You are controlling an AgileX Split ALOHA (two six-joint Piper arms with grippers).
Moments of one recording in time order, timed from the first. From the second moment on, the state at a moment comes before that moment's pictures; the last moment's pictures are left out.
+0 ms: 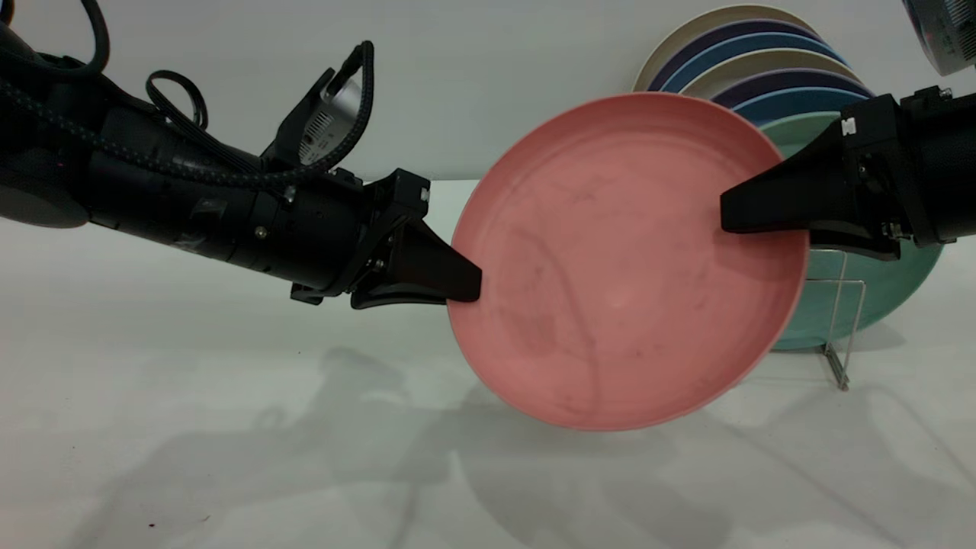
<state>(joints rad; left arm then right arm) -0.29 2.05 -0.91 -1.75 0.65 1.50 0.00 1.77 -0.64 1.77 0.86 -1.75</state>
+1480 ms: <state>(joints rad) -0.29 2.05 -0.91 -1.74 0.79 1.52 0.00 1.77 -0.64 1.74 0.84 -1.71</state>
